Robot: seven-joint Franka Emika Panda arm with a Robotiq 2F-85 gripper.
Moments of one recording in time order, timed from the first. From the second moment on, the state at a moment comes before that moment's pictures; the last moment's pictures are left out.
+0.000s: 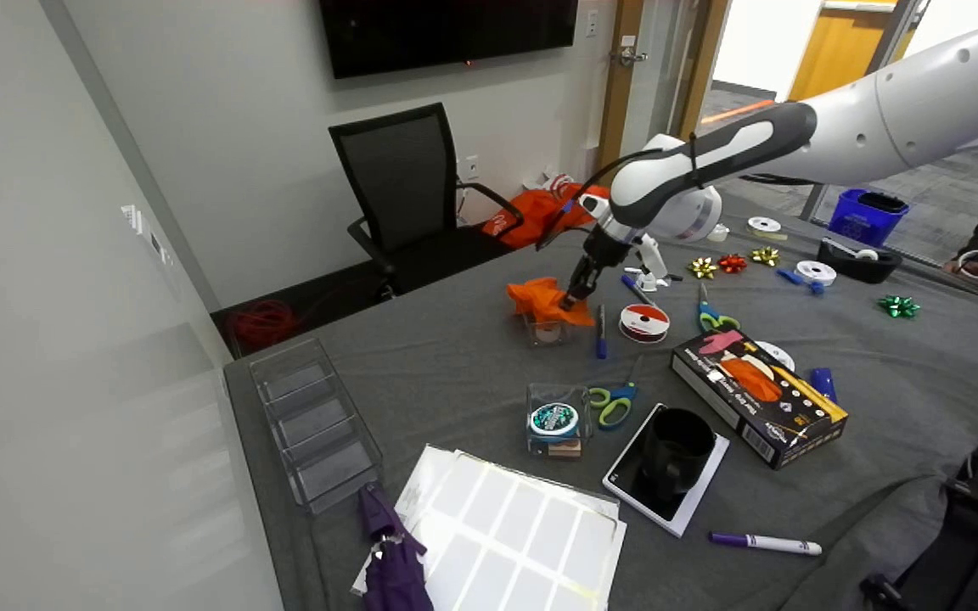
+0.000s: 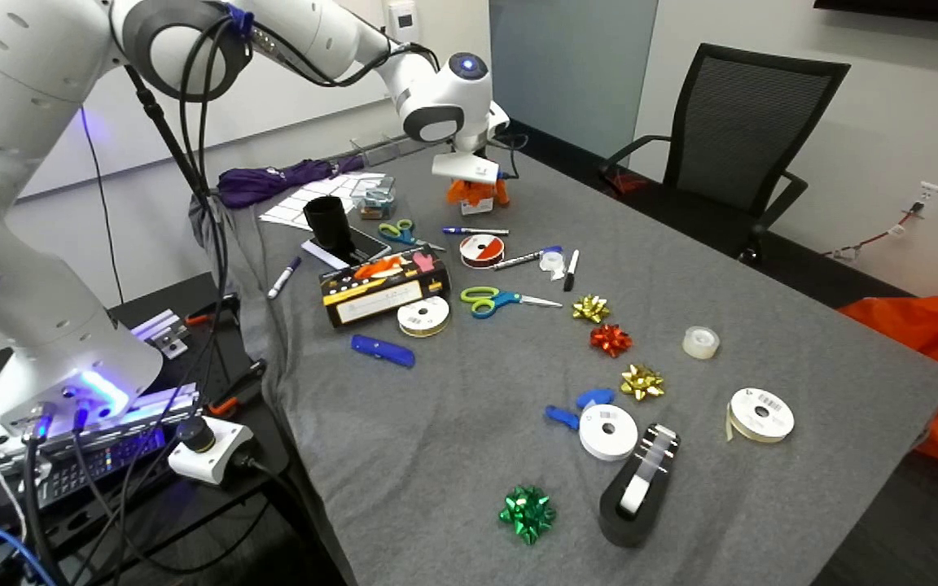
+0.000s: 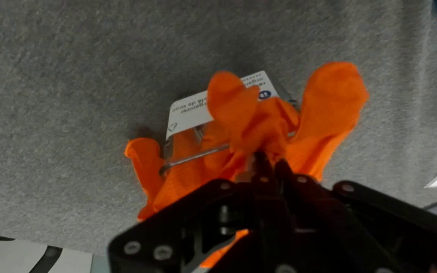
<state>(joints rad) -0.15 0.93 0.26 -1.38 0.35 2.50 -1.06</state>
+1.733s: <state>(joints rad) -0.09 1.02 0.26 -1.29 -0.01 2.67 -0.69</state>
